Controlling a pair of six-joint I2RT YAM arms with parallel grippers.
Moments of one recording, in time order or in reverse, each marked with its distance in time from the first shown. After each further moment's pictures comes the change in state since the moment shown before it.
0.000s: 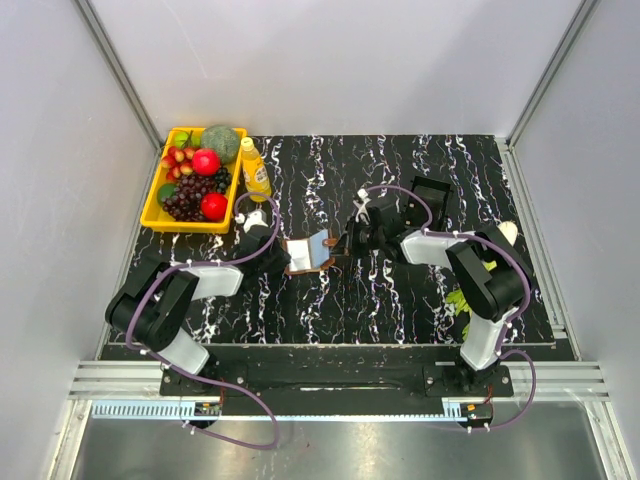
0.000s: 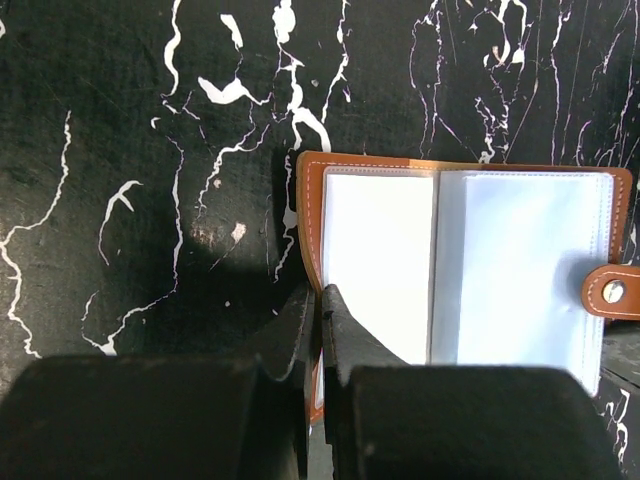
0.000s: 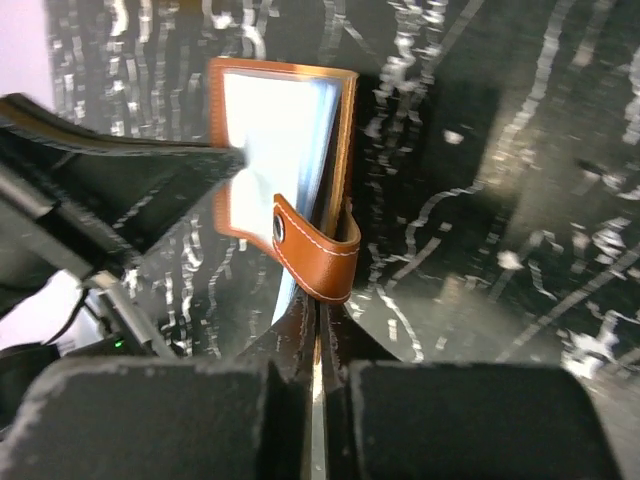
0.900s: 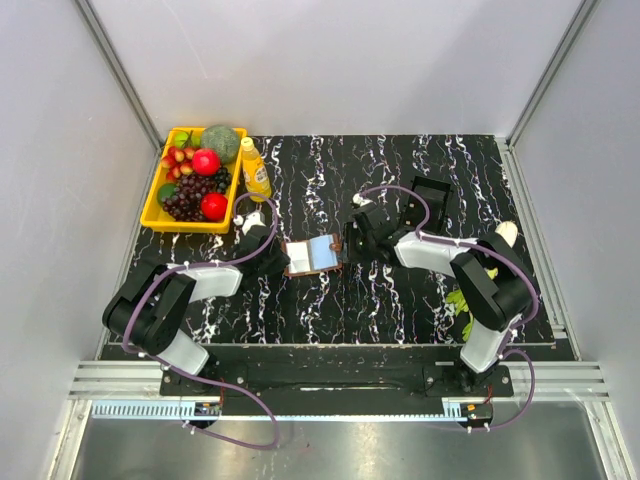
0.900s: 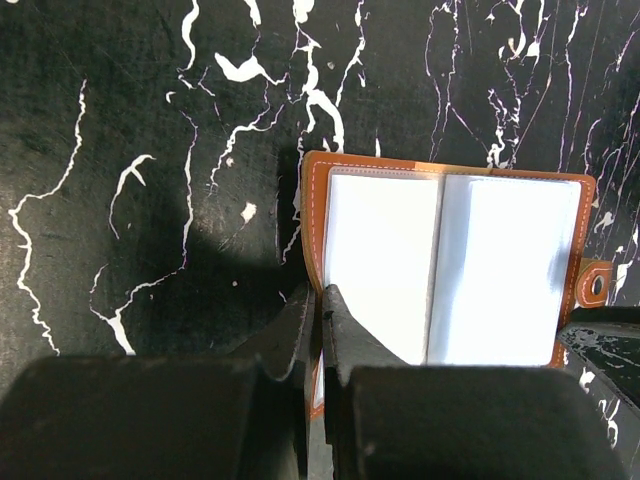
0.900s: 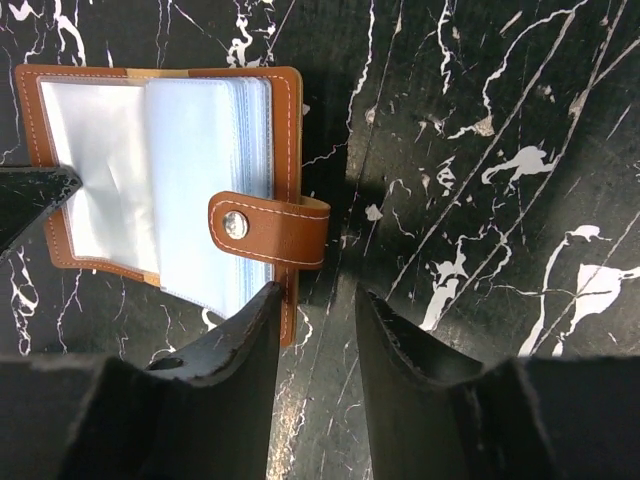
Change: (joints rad) left arm -0.001 -0.022 0.005 -0.062 -0.013 -0.038; right arm 0.095 -0.061 0.044 -0.254 0.391 -0.135
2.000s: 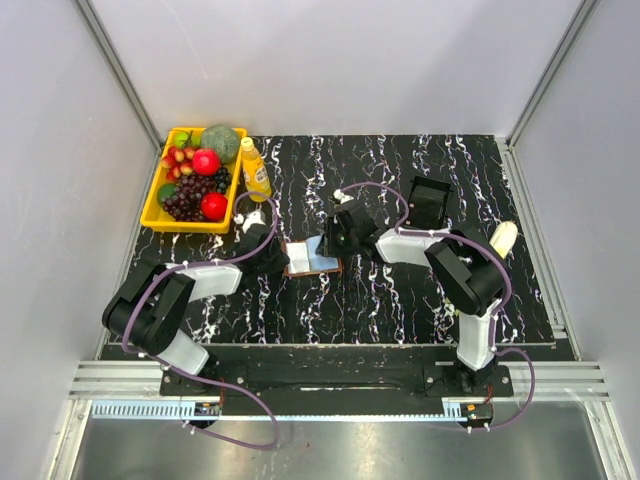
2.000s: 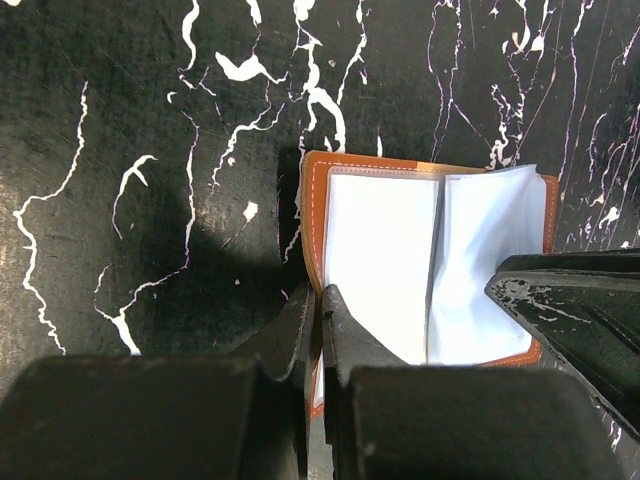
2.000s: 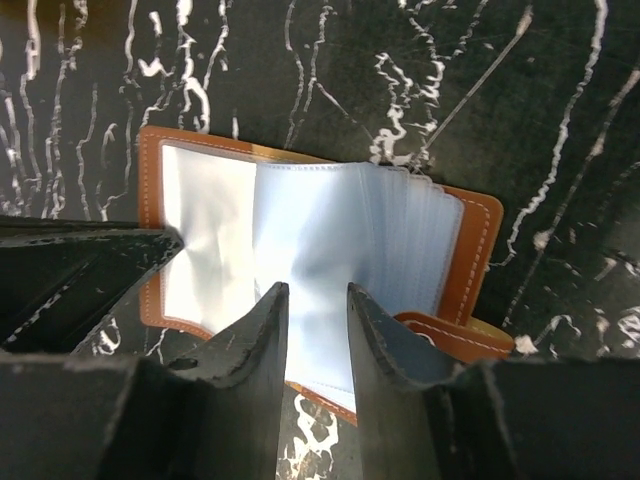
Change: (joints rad) left arm 0.006 -0.003 0.015 -0.032 0.014 0.018; right arm 0.058 0.169 0.131 0.124 -0.050 0.045
